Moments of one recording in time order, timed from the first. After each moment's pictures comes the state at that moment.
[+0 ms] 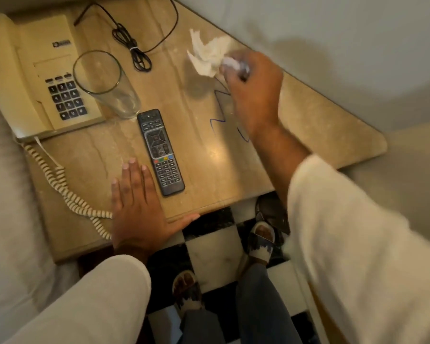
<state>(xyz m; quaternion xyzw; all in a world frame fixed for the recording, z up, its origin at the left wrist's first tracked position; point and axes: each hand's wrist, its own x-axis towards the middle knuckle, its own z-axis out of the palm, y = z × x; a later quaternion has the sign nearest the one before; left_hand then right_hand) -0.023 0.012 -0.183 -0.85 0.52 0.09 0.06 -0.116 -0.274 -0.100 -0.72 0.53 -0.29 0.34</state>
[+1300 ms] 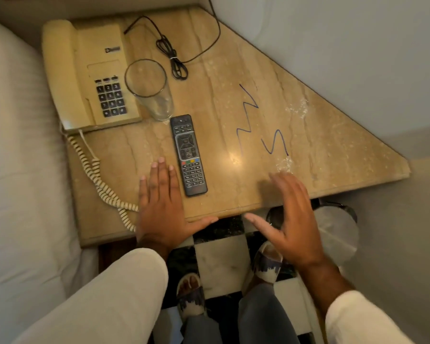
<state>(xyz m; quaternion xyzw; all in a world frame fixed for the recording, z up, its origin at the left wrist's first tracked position) -0.019 0.014 -0.177 -0.85 0.51 0.12 0.05 -0.254 -0.124 -0.121 -0.83 0.42 -0.11 0.34</state>
